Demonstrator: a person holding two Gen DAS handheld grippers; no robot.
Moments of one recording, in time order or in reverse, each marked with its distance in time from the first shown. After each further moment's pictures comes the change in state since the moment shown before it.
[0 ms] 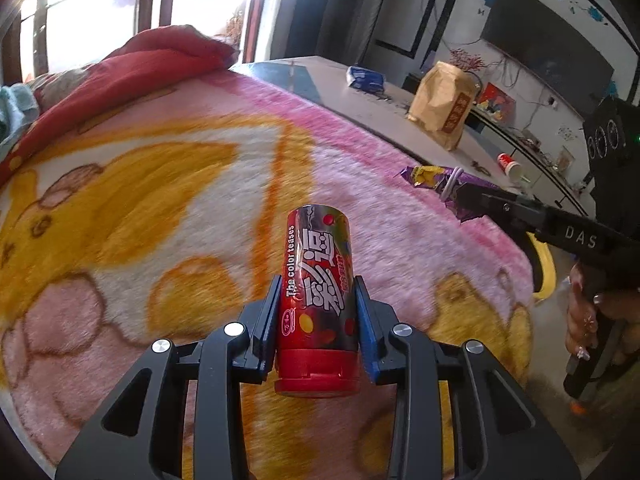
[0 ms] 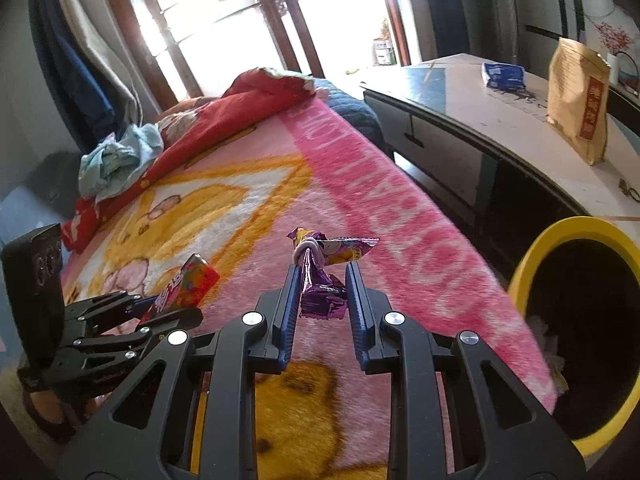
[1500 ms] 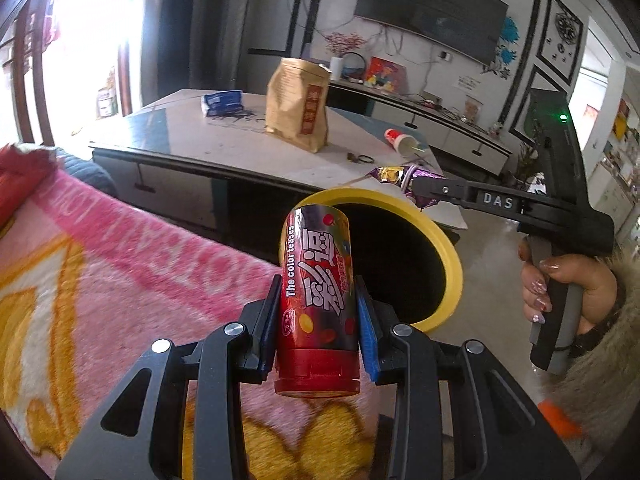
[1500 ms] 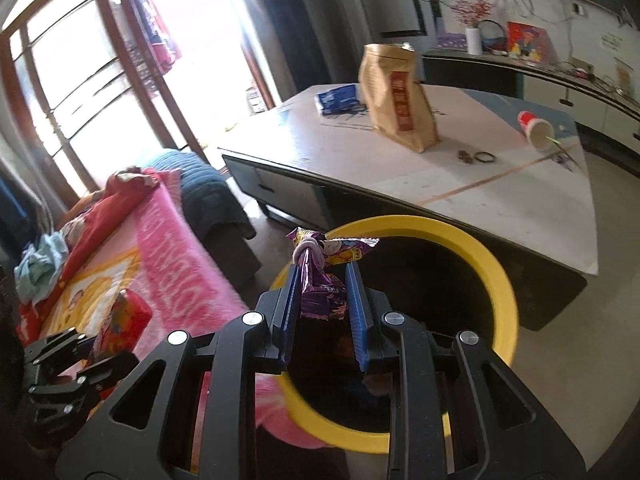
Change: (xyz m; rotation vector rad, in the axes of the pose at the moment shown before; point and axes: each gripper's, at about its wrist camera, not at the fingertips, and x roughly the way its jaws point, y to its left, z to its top) left arm 0.034 -0.182 0.041 0.329 -0.020 -0.256; right arm -0.117 -0.171 -0.020 0.305 -0.172 -0.316
